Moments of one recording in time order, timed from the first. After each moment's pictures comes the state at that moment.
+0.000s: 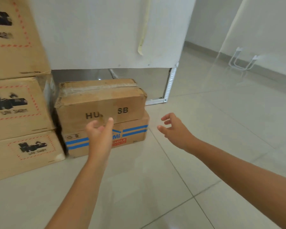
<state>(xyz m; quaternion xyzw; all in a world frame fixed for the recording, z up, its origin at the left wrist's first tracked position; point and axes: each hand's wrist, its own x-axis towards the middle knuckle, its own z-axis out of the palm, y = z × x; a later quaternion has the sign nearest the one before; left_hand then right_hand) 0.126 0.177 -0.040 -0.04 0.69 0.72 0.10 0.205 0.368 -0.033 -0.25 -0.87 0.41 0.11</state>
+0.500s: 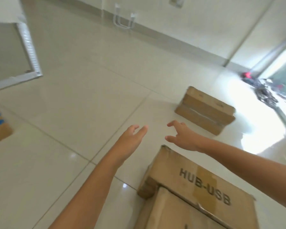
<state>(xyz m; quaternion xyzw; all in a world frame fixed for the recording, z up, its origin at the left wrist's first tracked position) 0.390 0.369 -0.062 0.41 0.62 0.41 0.52 0.561 0.450 -0.025 -0.59 -0.77 0.22 -0.08</state>
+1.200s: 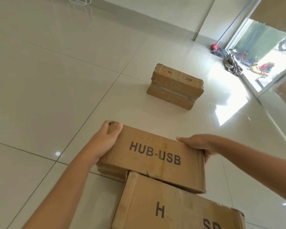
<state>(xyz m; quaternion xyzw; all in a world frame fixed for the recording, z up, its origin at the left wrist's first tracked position) 0.425 0.380 -0.088 0.46 0.64 0.32 0.52 0.694 0.423 -0.043 -0.77 -0.42 0.45 -0.13</state>
